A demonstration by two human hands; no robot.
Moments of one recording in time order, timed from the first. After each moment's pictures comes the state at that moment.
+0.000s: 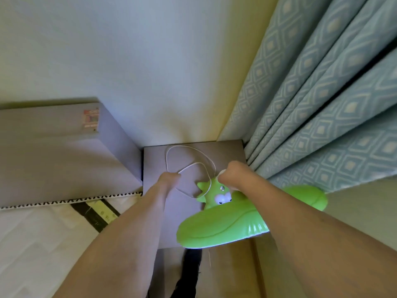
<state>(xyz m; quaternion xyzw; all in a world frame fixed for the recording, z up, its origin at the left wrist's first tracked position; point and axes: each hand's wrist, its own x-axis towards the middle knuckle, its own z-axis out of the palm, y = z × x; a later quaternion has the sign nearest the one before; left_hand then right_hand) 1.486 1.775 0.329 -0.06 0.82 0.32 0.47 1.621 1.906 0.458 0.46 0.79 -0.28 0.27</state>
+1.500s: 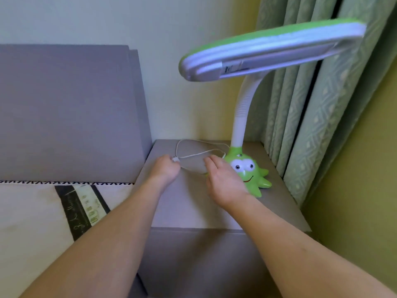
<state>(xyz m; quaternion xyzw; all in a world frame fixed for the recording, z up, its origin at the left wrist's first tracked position) 1.574 1.683 0.170 0.17 0.92 0.36 0.07 1.713 1.788 0.166 0.13 0.97 -0.07 -0.17</state>
